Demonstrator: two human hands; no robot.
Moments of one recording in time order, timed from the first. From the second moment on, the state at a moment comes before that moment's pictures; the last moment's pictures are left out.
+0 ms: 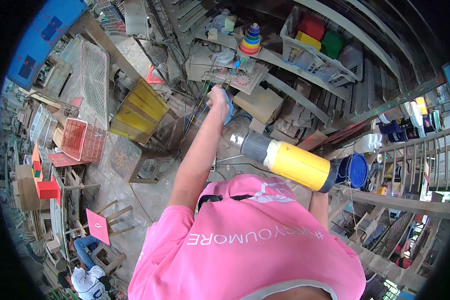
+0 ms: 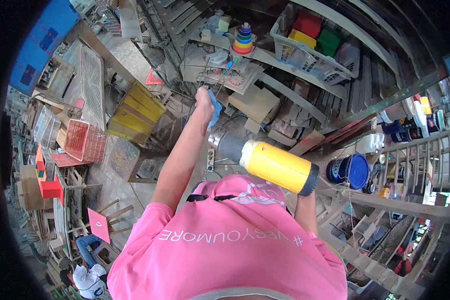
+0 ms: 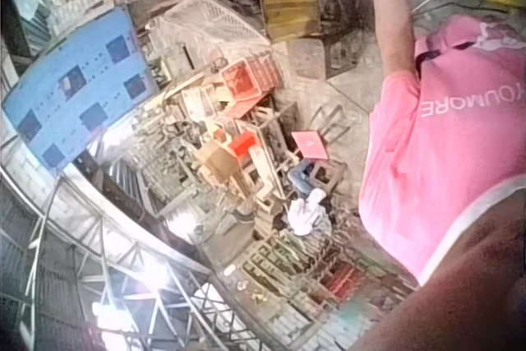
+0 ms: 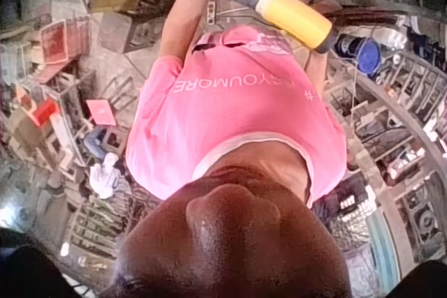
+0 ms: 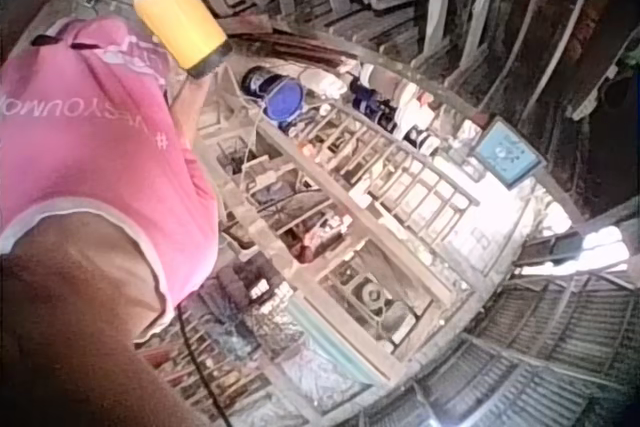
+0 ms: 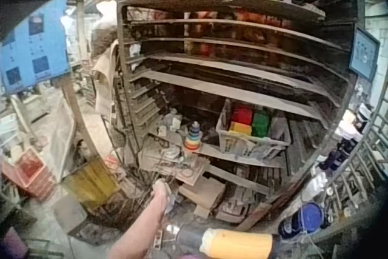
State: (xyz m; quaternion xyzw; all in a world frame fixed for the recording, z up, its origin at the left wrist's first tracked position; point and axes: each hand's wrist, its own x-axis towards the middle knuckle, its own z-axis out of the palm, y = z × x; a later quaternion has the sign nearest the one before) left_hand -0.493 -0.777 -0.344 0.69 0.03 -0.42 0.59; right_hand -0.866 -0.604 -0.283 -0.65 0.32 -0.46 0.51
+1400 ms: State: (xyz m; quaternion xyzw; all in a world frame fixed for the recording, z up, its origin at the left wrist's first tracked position) left_hand -0.504 -0.779 -0.364 0.71 0.05 -0.41 0.57; right_hand -0.838 -0.606 -0.264 -0.68 0.24 -0.43 0.55
